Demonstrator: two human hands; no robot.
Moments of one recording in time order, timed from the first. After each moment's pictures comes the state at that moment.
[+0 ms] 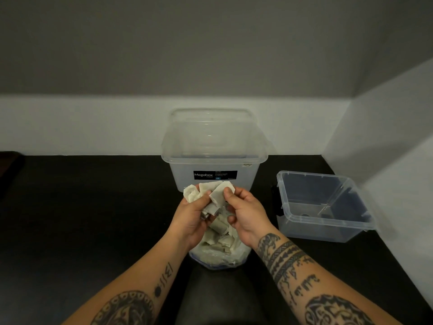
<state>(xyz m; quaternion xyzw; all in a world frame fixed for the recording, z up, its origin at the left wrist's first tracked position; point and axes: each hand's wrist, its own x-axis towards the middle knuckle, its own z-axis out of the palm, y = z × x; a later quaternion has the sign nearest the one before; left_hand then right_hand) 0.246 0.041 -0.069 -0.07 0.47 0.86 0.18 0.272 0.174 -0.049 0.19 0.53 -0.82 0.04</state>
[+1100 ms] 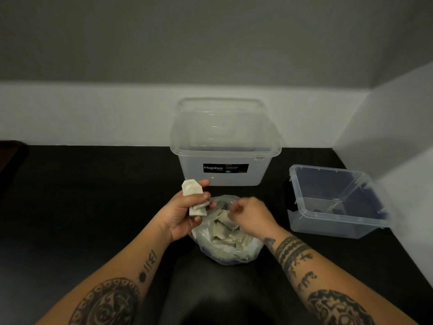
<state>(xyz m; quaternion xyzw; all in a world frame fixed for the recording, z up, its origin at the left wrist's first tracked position) 0.223 -0.023 -0.078 -0.05 0.44 0.84 0.31 0.255 0.181 -0.088 0.10 0.91 -0.38 0.11</state>
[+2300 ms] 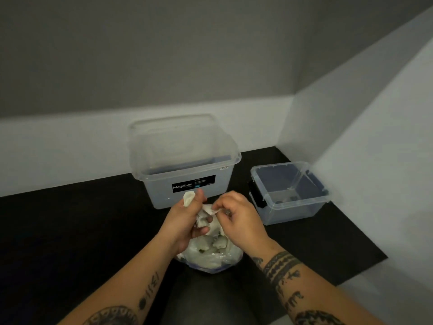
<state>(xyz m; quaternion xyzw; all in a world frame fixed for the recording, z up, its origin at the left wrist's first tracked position) 0.215 0.015 -0.051 0.01 0.61 0.72 0.33 0.290 0.161 -0.060 0.02 0.91 -0.35 -0.22</state>
